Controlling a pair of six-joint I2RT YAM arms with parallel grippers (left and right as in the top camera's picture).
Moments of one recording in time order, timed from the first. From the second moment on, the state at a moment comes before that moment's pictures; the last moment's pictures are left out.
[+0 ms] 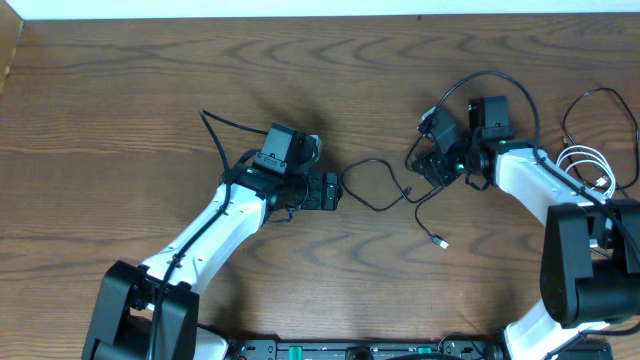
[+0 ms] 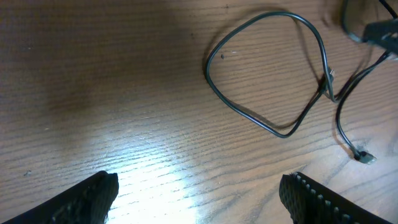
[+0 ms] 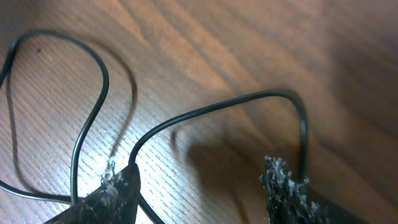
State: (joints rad) left arm -0.41 1.55 0.92 -0.49 0.30 -0.35; right arm 0.11 1.81 1.00 -0.31 -0.42 -0.46
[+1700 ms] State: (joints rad) left arm -0.41 1.55 0.92 -0.49 0.30 -0.35; right arm 0.16 1.67 1.01 -0.27 -0.66 -0.34
